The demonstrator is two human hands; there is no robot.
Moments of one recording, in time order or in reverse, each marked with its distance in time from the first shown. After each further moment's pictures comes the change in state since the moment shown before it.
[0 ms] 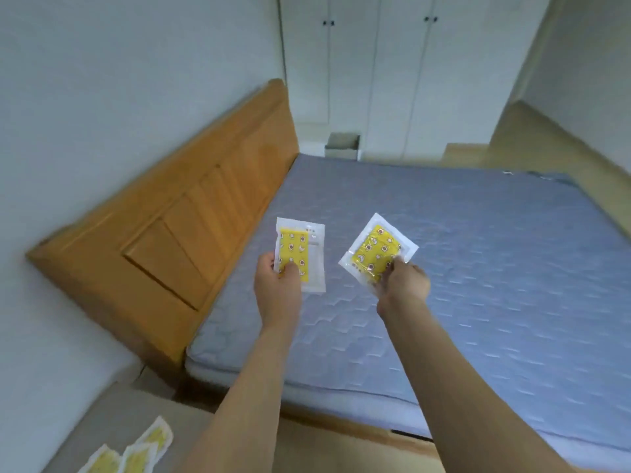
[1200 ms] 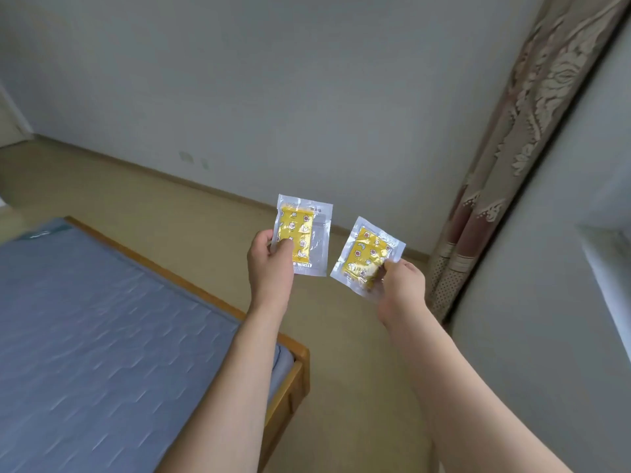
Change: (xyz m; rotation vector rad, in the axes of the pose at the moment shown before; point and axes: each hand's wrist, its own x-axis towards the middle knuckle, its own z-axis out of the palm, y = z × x) left_hand -0.847 0.168 0.917 -0.208 -1.335 0.030; right_hand 0.235 -0.416 -1.090 0.624 0.948 -0.290
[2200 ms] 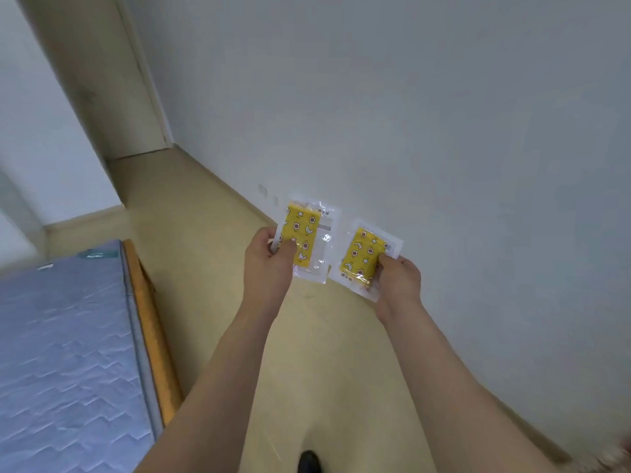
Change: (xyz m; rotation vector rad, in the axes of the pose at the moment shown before) left_hand 0.521 0.001 0.262 0.095 0.319 0.128; right_hand 0.535 -0.166 0.397 -0.158 -0.425 0.005
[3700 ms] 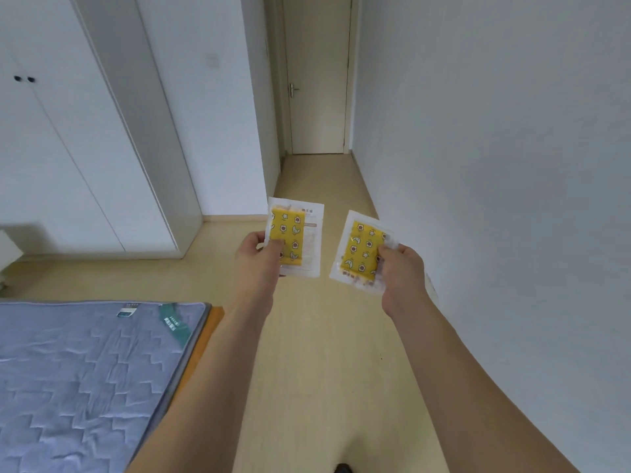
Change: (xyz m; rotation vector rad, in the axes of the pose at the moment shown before) left_hand 1.037 -0.156 -0.168 0.004 0.723 -0.137; right_hand 0.638 0.108 0.969 -0.314 -0.684 0.173
